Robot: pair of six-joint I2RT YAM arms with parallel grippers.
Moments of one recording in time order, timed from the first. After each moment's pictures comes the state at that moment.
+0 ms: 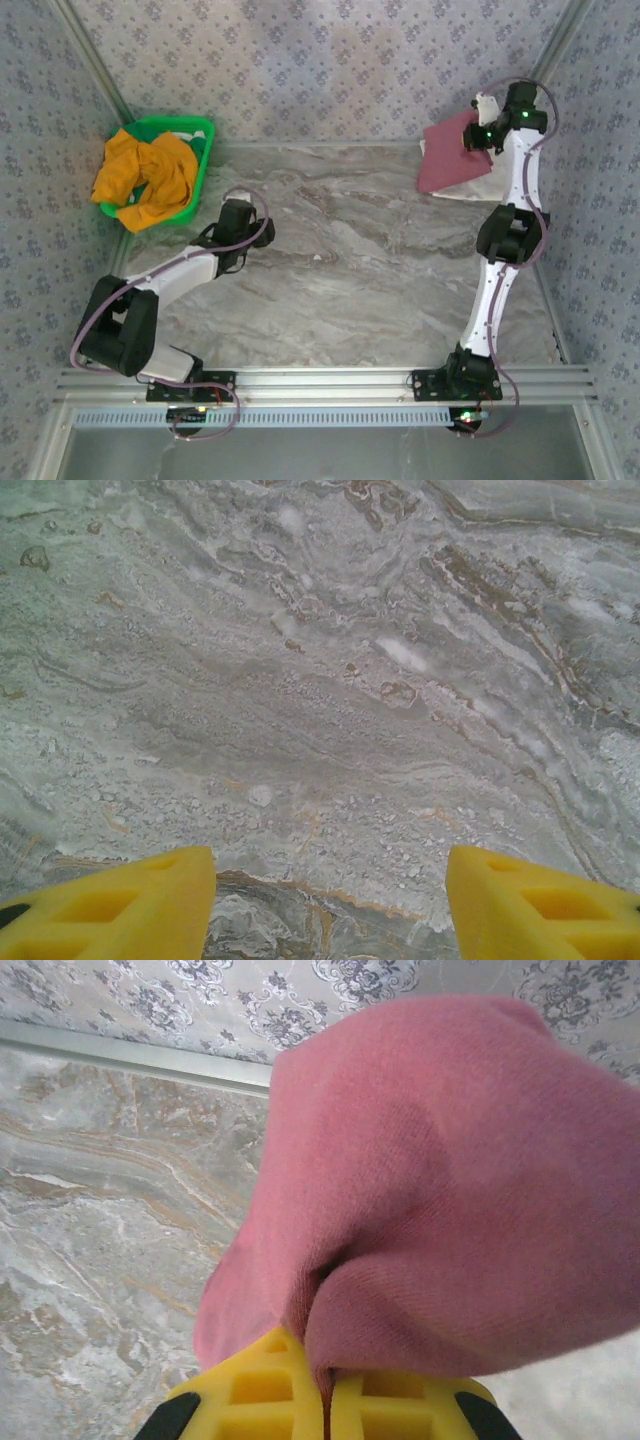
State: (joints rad) left arm -0.44 1.44 0.79 -0.06 -0.15 -0.47; right arm -0.24 2.44 2.64 -1.10 -0.38 -0.38
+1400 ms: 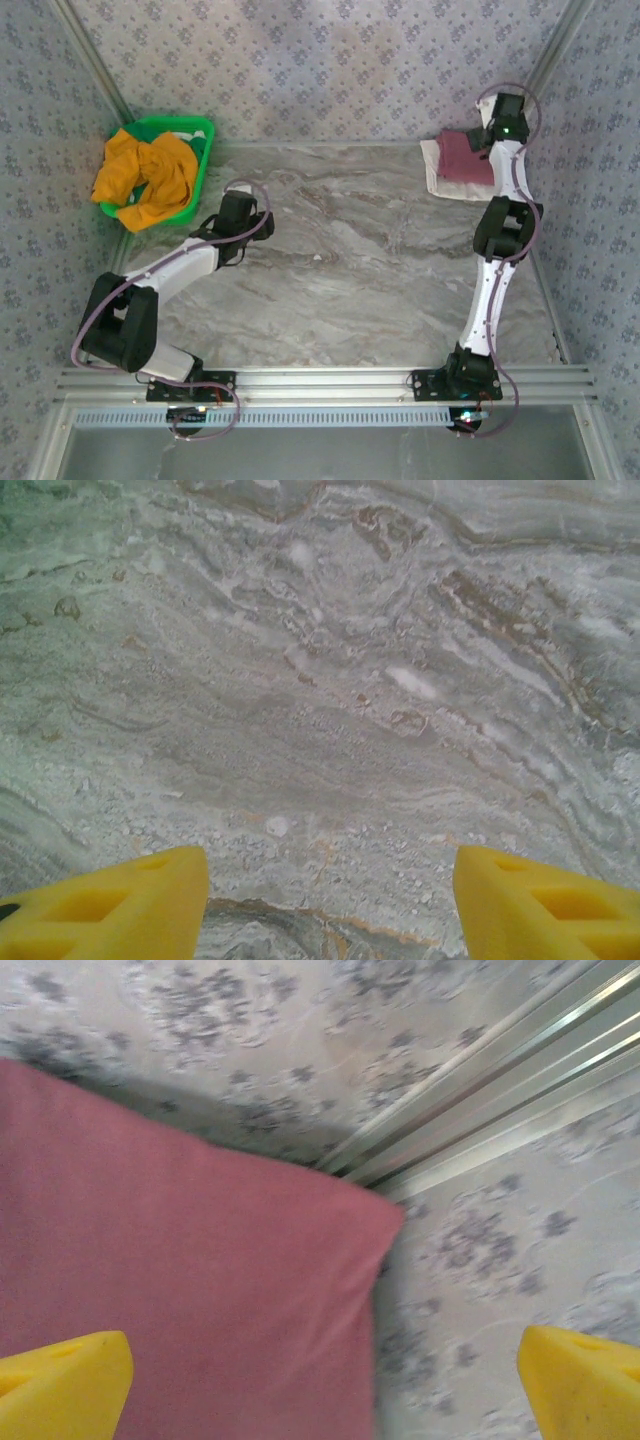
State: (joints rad) left arm -0.42 1.45 0.86 -0.12 -0.18 -0.42; right arm -0.22 2.43 2.33 -0.51 0.19 -0.53
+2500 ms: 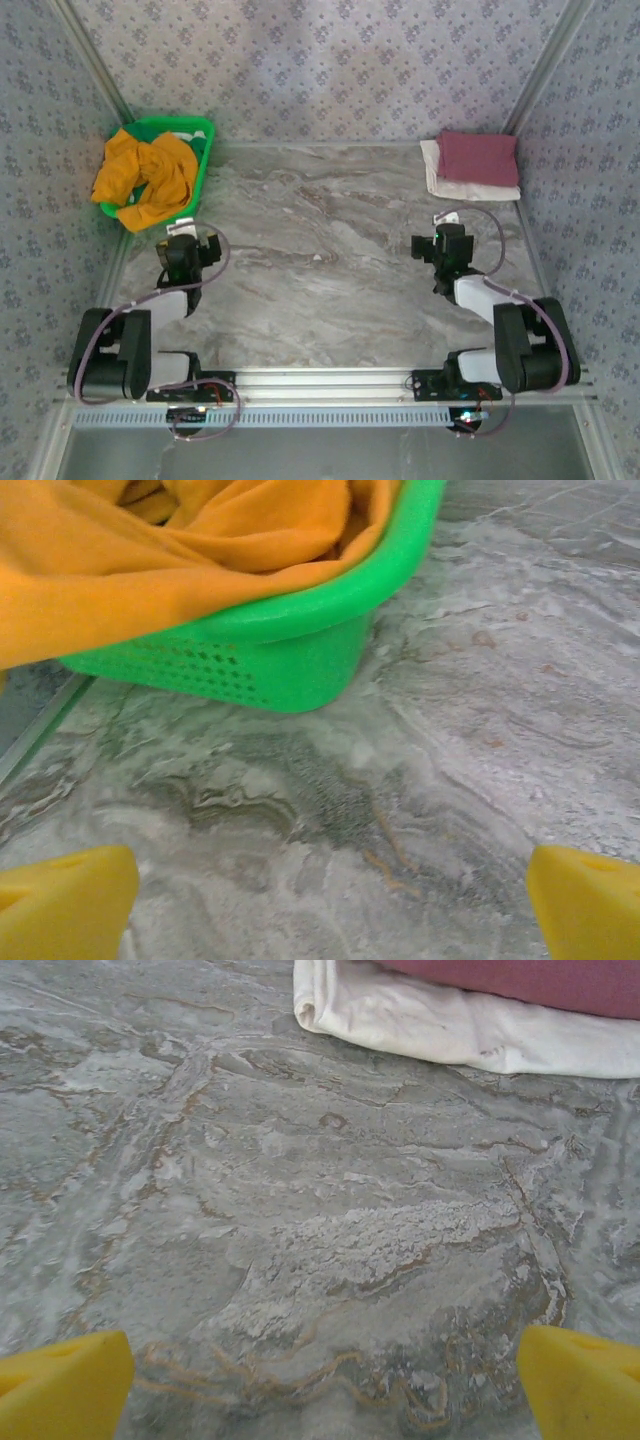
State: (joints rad) left arm -0.07 1.29 0.33 0.50 -0.31 -0.08; right arm 0.13 1.34 0.44 0.30 0.28 0.01
